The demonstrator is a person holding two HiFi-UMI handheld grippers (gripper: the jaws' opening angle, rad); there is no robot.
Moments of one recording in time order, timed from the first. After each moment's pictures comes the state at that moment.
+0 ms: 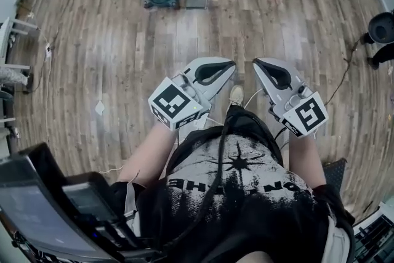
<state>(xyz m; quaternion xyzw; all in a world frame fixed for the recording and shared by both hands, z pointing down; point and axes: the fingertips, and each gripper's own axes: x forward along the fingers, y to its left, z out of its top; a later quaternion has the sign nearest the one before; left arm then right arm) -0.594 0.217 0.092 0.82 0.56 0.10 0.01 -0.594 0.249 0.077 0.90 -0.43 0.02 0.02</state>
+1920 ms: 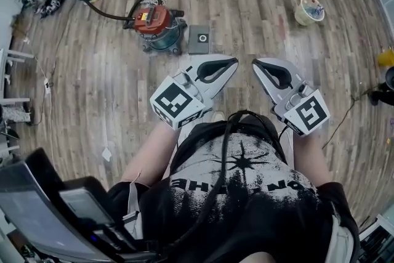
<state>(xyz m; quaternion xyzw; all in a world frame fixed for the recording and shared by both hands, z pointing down) -0.157 0.223 0.072 0.82 0.57 0.07 0.00 -0.164 0.245 0.063 0.90 -0.44 0.01 0.04</state>
